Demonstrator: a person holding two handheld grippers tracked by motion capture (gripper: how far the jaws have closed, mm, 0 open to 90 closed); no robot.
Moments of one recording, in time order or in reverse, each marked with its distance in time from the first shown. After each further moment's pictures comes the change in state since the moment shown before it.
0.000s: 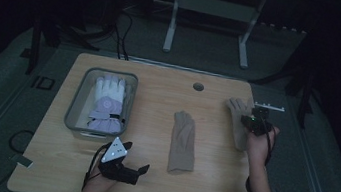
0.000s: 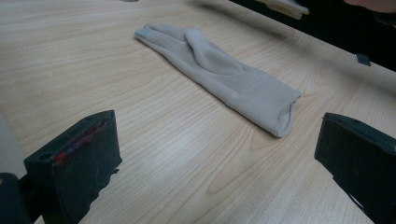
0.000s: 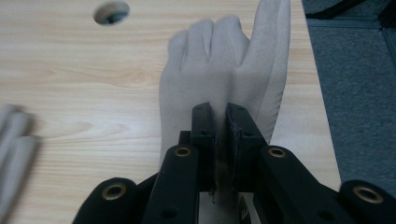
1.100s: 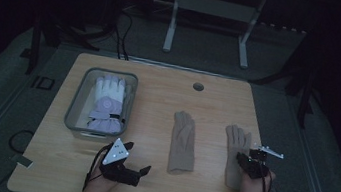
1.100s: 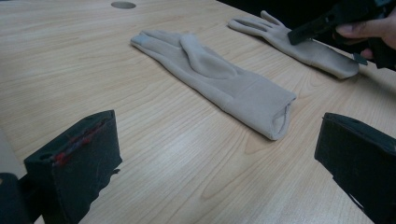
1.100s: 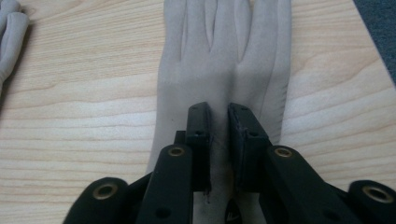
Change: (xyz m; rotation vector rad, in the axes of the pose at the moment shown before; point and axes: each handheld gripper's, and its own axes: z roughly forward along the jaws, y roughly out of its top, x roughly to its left) left arm -0.005 0.002 -0.001 -0.010 0.001 0.024; right arm 0.005 -0.123 -0.036 0.042 -0.011 0.139
